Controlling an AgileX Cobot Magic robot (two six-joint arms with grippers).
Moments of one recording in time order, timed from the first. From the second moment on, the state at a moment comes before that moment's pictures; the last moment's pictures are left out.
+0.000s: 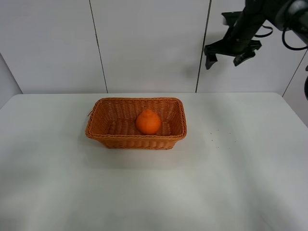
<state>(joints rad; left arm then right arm) -0.01 -0.01 -0.49 0.03 1.06 0.01 0.12 2.29 -2.36 0.02 1.22 -0.02</state>
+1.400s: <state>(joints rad) -0.01 -0.01 -0.49 0.03 1.06 0.01 0.00 1.17 -0.98 0.04 1.22 -0.05</state>
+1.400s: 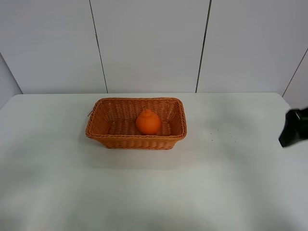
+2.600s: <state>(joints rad) -0.01 -0.01 -0.49 0.03 1.06 0.01 0.00 0.00 -0.50 0.04 1.03 -0.05</state>
